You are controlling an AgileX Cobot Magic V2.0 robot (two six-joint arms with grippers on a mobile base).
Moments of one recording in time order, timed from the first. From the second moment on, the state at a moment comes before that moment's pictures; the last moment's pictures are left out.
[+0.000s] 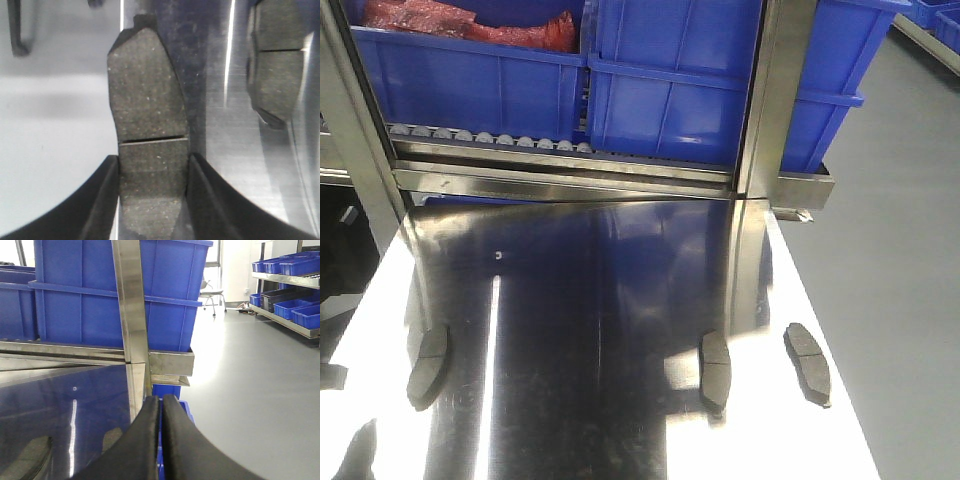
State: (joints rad) left arm 0.08 1.22 -0.69 0.05 0.69 -0.03; right arm -0.01 -0.01 0.03 0.04 0.07 -0.01
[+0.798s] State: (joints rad) left arm 0.08 0.83 -0.65 0.05 0.66 -0.03; right arm -0.01 -0.01 0.03 0.04 0.07 -0.01
